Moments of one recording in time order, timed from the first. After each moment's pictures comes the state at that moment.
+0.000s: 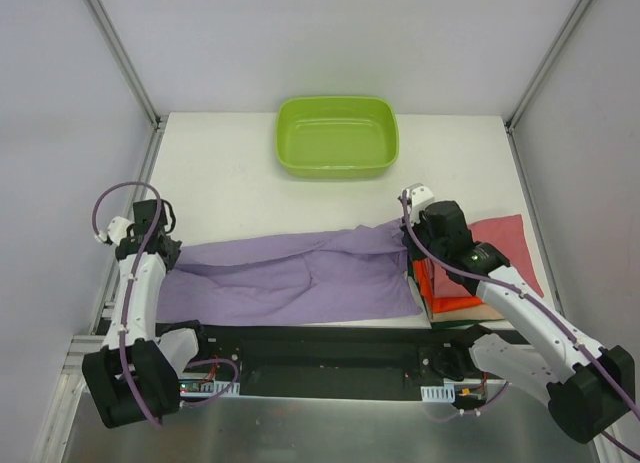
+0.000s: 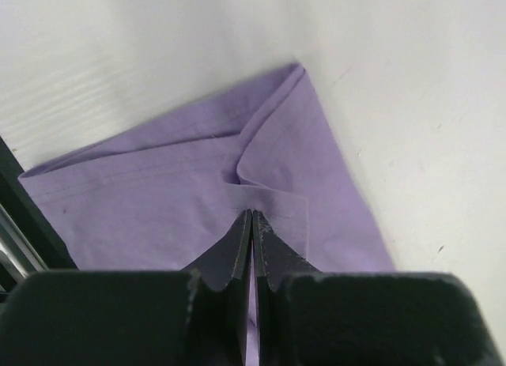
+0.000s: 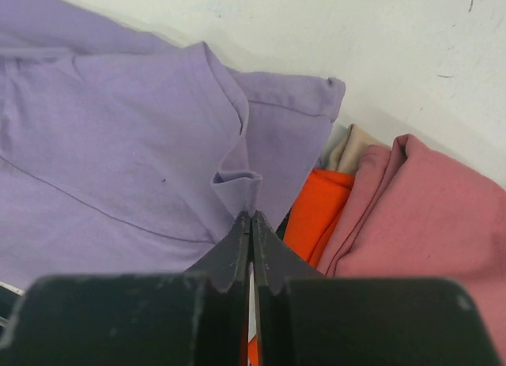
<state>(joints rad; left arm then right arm) 0.22 1.00 0.70 -0.79 -0.35 -0.93 0.54 0.95 0.71 -0.44 0.04 0.00</state>
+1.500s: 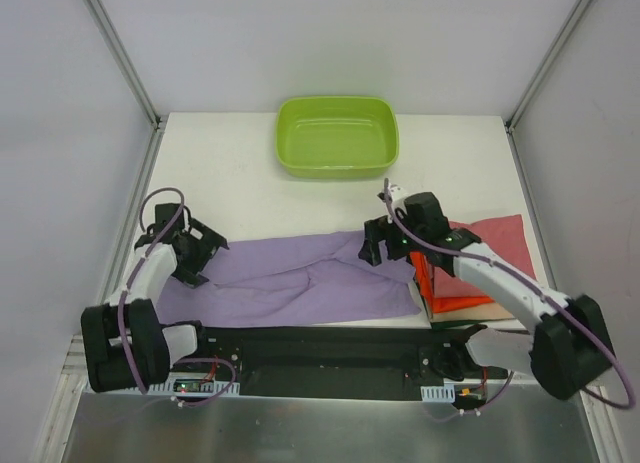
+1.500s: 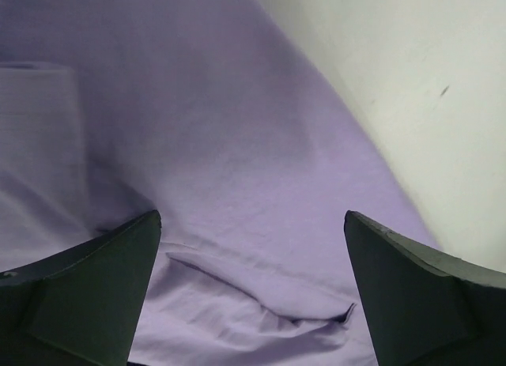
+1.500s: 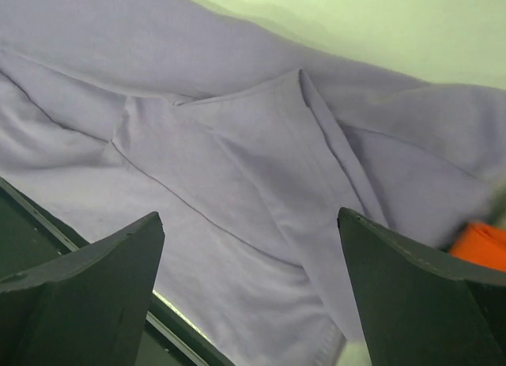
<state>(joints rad) 0.20 1.11 0.59 -0.62 0.11 -0.90 0.54 1.08 0.70 -0.34 -0.25 0.17</state>
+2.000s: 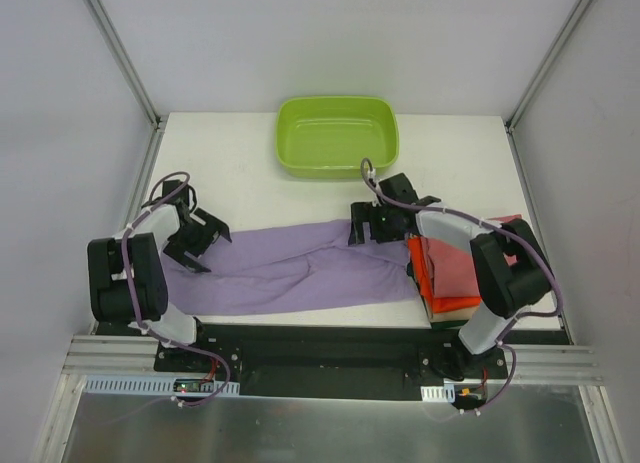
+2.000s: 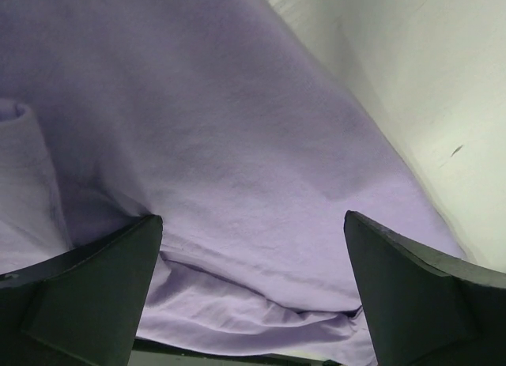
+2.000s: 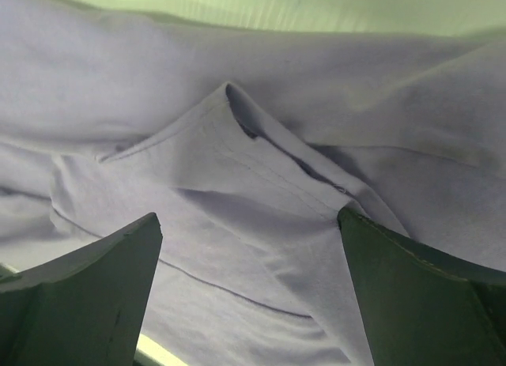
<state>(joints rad) 0.16 1.49 0.80 -0.67 0.12 -0.89 0.52 1.66 0.95 -0.33 -0.23 0.32</state>
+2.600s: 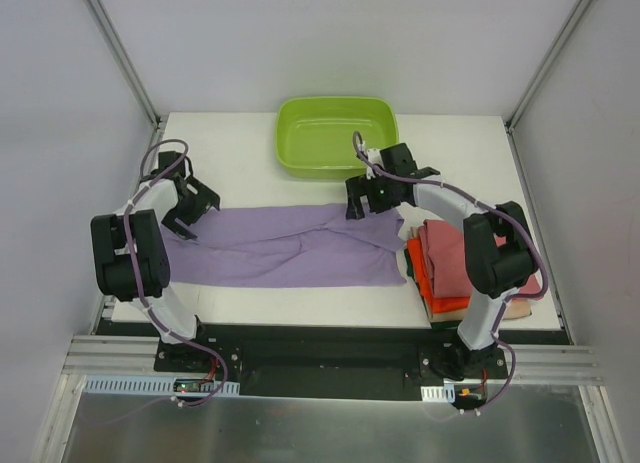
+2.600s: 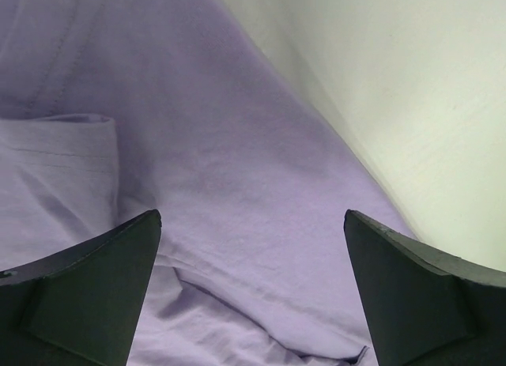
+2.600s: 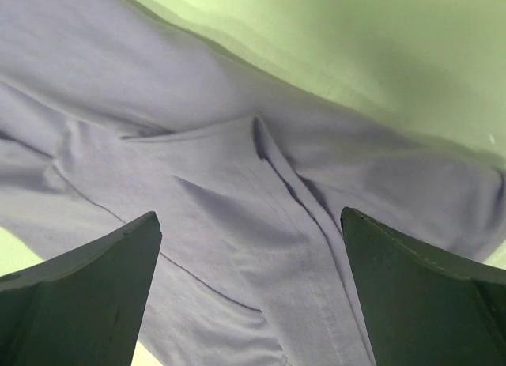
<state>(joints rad) 0.16 1.71 1.10 -0.60 0.00 -0.81 0.43 1.83 1.25 -0.39 -0.31 0.07</state>
